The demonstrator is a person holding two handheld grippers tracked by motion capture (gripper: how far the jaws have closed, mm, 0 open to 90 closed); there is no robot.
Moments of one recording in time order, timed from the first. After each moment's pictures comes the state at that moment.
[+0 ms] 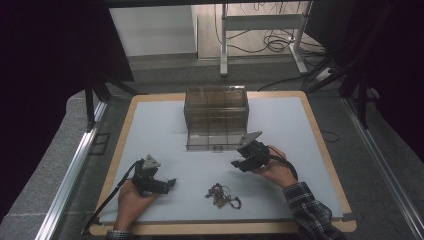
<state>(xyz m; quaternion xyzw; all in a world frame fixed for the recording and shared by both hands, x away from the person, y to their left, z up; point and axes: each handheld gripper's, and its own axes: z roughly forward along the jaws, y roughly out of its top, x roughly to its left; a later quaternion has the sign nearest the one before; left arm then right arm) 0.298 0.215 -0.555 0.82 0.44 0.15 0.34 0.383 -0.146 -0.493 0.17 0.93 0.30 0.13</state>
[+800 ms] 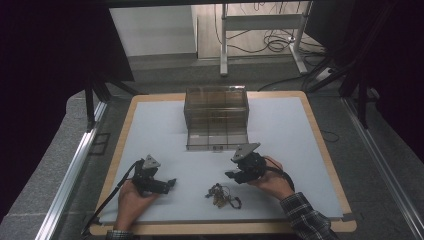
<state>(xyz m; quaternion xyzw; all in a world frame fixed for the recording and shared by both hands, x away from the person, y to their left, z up) 0.298 0.214 -0.555 0.82 0.44 0.15 0.34 0.347 -0.134 -0.495 0.15 0.92 0.33 0.11</state>
